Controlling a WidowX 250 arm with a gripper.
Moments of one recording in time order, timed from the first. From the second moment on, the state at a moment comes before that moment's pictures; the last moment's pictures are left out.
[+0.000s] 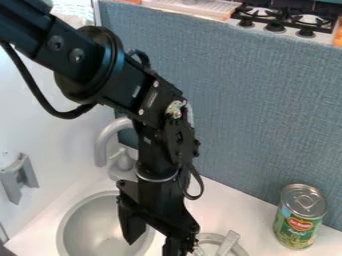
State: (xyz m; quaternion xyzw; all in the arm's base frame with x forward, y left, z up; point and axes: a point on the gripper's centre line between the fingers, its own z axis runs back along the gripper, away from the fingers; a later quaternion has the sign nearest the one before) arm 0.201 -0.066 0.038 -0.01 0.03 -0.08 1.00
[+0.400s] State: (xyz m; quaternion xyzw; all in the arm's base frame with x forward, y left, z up) arm 0.204 -0.062 0.023 0.01 0.03 -0.08 1.00
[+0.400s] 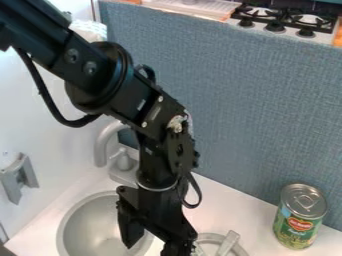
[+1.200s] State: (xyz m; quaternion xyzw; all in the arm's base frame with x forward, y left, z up) arm 0.202 -0.056 -0.019 0.04 0.08 -0.07 0.99
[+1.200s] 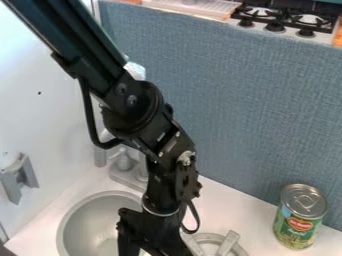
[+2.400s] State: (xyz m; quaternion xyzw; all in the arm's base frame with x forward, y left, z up) arm 0.208 -0.071 0.015 0.01 0.02 -0.07 1.00
